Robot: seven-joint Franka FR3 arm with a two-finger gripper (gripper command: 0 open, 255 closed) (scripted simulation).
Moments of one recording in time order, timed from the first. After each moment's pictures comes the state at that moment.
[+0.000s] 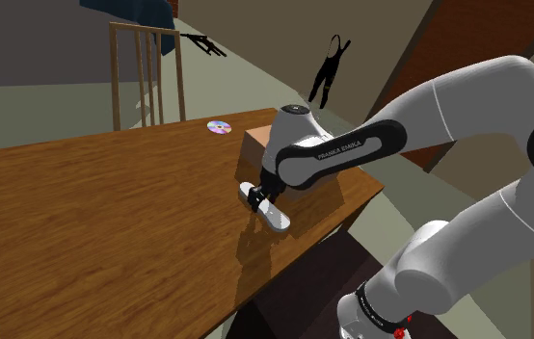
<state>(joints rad) 0.12 -0.17 0.17 -2.61 0.02 2.42 0.22</state>
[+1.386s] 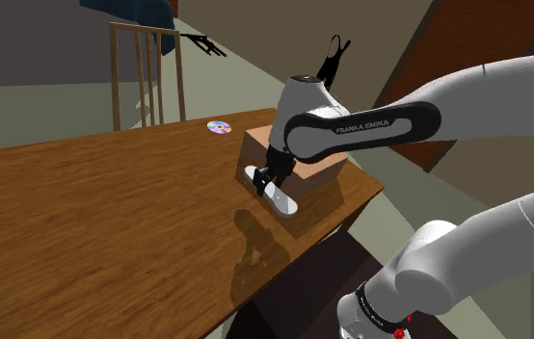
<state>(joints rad) 0.12 -0.31 0.16 -2.52 0.04 2.21 0.20</state>
